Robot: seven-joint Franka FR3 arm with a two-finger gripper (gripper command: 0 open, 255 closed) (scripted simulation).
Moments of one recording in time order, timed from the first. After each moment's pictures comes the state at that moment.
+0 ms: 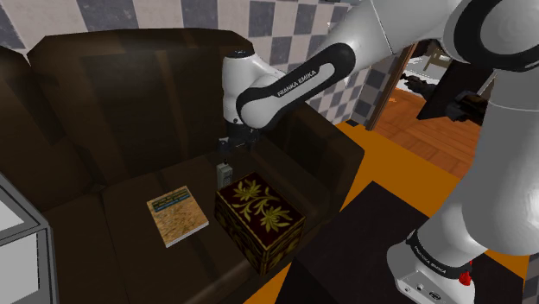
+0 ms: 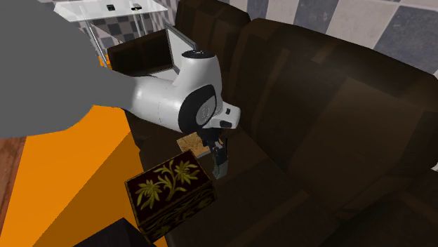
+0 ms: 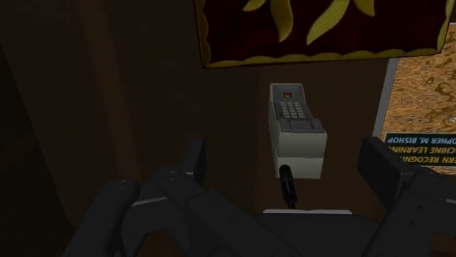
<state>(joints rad) 0.12 0.38 0.27 -1.97 -0.21 2.34 0.57</state>
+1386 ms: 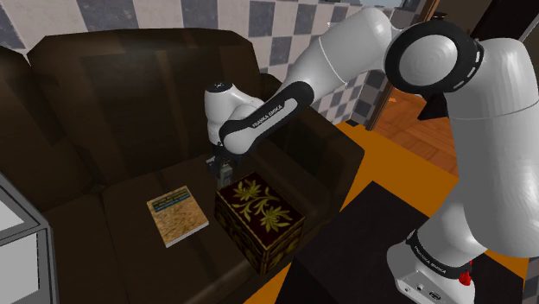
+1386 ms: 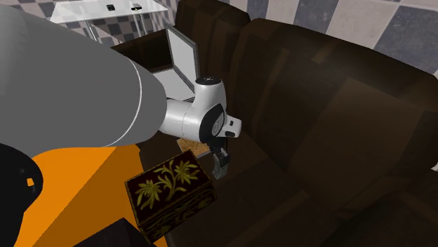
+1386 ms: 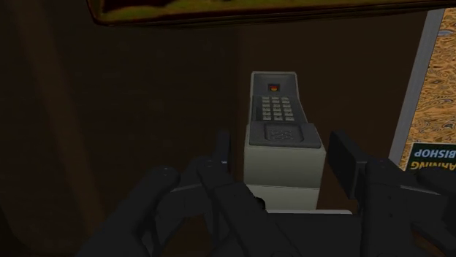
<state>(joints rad) 0.19 0.66 0.22 -1.76 -0.31 2.39 0.64</state>
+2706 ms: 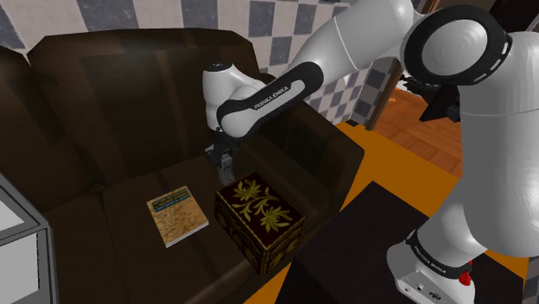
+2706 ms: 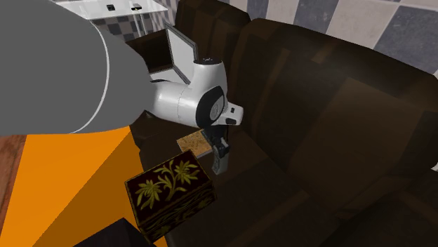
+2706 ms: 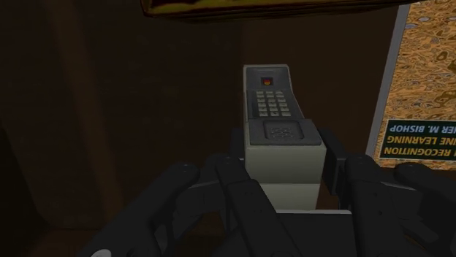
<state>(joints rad) 0.18 0.57 0.24 -1.76 -0.28 2.30 0.62</state>
